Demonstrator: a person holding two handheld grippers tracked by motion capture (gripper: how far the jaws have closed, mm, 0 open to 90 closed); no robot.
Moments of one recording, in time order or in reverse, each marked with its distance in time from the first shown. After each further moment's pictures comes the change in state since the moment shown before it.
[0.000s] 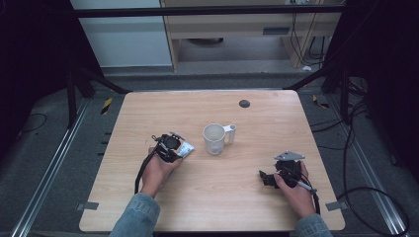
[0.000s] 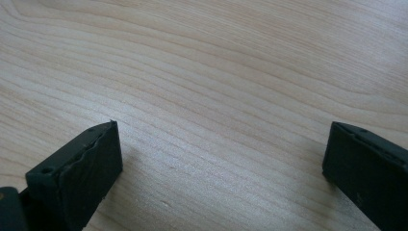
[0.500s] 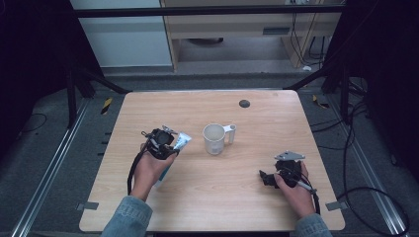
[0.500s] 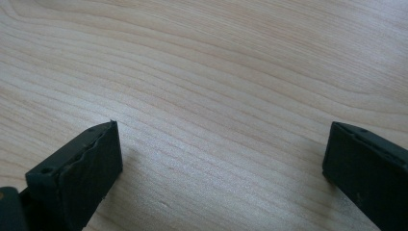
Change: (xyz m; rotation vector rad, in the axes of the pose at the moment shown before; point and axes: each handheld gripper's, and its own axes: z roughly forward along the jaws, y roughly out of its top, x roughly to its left) left arm 0.002 0.000 -0.050 -0.156 -0.001 0.009; right arm 0.000 0.000 0.000 -0.001 -0.006 0.000
